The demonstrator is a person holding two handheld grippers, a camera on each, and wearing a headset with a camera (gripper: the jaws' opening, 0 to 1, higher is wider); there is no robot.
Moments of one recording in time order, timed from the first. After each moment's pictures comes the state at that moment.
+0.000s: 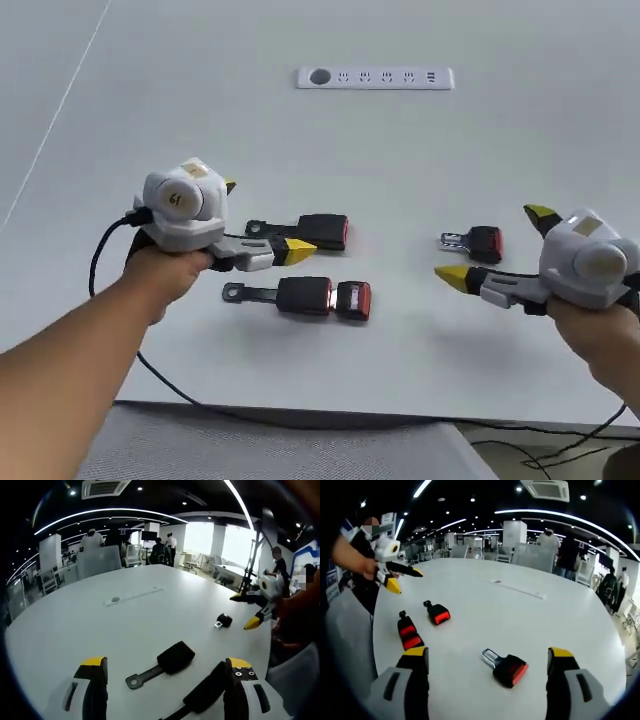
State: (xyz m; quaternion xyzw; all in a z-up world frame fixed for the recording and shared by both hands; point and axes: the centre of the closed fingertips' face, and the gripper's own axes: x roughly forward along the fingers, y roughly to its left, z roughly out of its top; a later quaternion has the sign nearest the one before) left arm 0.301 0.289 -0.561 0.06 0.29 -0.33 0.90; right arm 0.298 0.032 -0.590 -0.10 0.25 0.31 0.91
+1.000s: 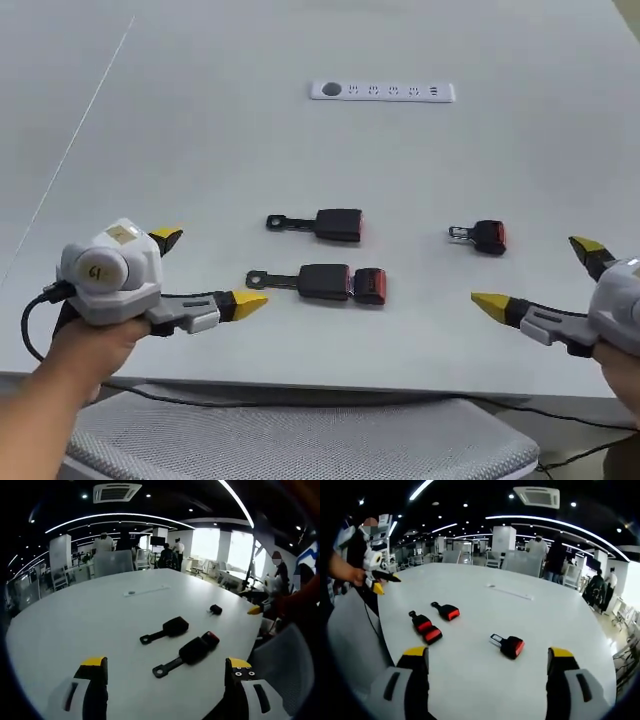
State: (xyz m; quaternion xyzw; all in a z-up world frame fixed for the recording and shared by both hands) left arm 0.198 0.378 -0.551 0.04 0.28 -0.30 0.91; right arm 0.219 0.015 -0.566 -0.10 0.23 0.26 0.93
